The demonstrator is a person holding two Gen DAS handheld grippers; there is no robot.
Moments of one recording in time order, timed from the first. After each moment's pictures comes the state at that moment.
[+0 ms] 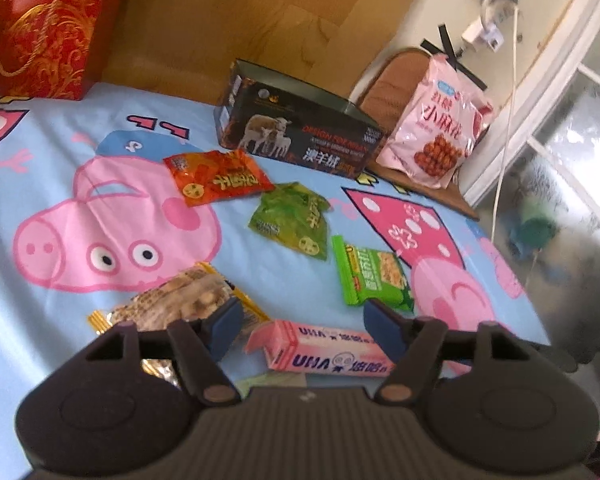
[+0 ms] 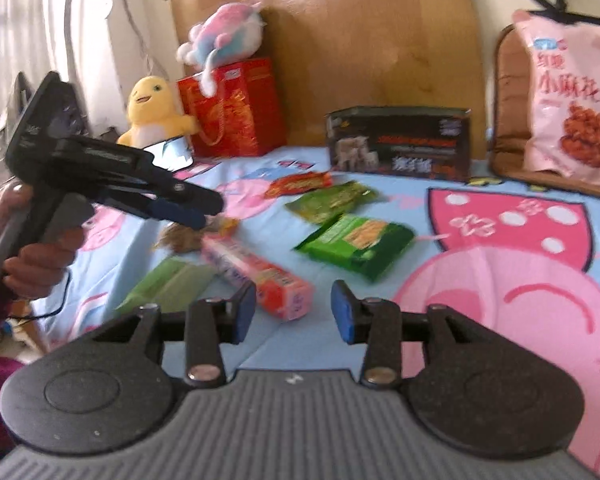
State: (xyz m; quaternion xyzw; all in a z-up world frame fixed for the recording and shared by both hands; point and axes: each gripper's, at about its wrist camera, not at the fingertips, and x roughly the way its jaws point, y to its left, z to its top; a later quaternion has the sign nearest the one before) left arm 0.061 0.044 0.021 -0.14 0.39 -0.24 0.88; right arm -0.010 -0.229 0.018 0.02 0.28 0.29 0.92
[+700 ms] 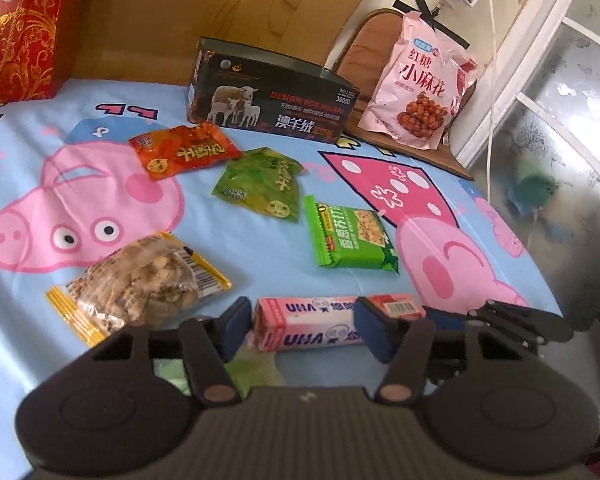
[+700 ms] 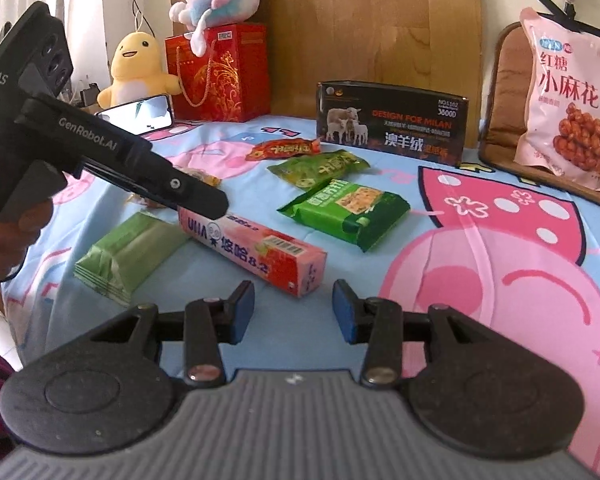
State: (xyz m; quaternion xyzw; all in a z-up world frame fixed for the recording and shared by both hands) left arm 0.045 0.016 0.014 -0.09 0.41 -0.25 0.87; right arm -0.012 -0.213 0.000 -0.04 0.29 0.25 0.92
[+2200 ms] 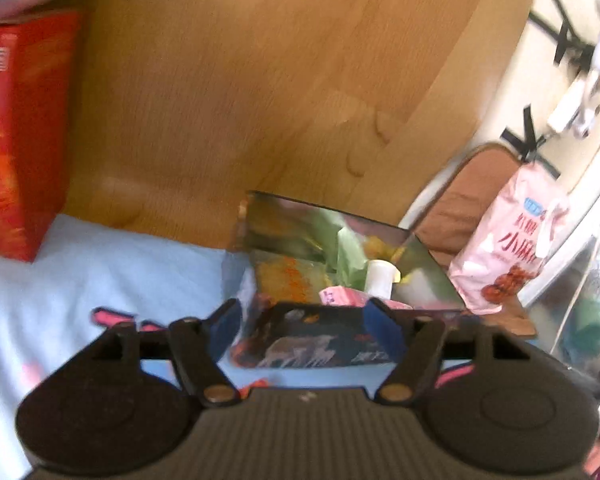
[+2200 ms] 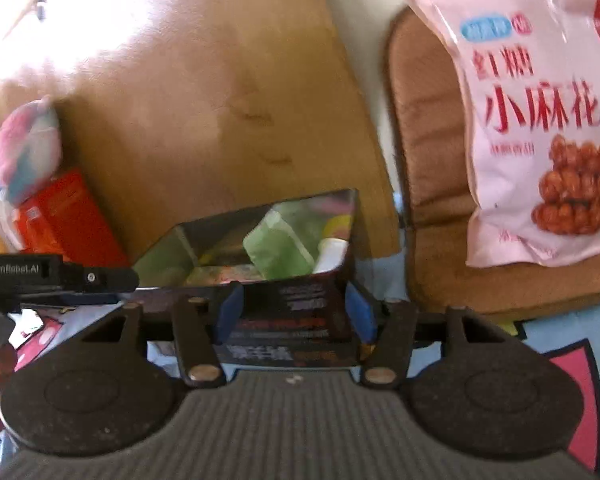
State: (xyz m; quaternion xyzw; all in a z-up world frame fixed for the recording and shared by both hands) left arm 0.238 0.032 0.068 -0.15 0.34 -0.17 0.91; right arm 0.201 -0.267 0.040 0.14 0.25 0.13 0.95
